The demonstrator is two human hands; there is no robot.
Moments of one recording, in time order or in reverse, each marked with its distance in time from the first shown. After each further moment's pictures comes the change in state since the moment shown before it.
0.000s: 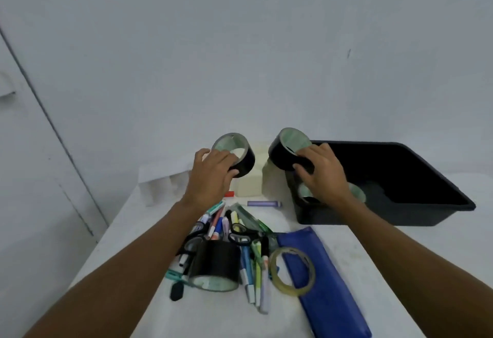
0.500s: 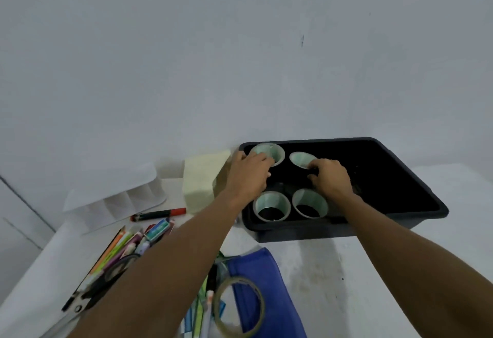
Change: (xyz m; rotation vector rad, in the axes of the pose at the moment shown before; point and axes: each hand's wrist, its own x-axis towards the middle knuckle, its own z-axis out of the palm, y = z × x) left_hand 0.122 0.138 0.140 0.046 -0.330 0.069; right_hand -0.002 0.180 0.002 -0.161 -0.353 0.491
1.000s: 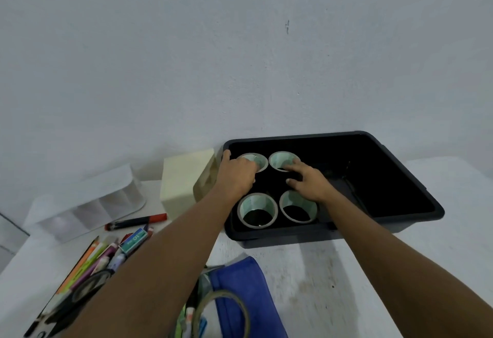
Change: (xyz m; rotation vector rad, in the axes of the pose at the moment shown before) left_hand 0.036 -0.004 0.034 0.087 -0.320 -0.088; right_hand 0.013 0.011 0.026 0.372 -0.312 -0.028
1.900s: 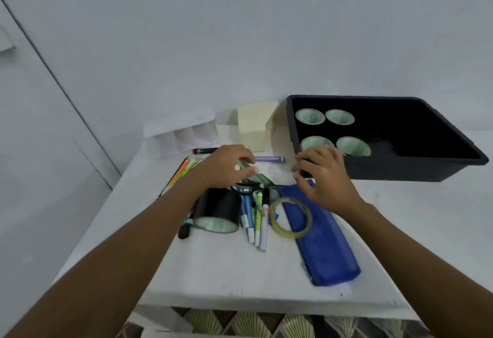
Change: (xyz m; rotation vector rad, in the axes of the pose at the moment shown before) left_hand -0.268 -0.114 -0.030 -0.665 0.101 0.111; right_hand -0.185 -0.128 0.098 -0.423 0.349 -0.663
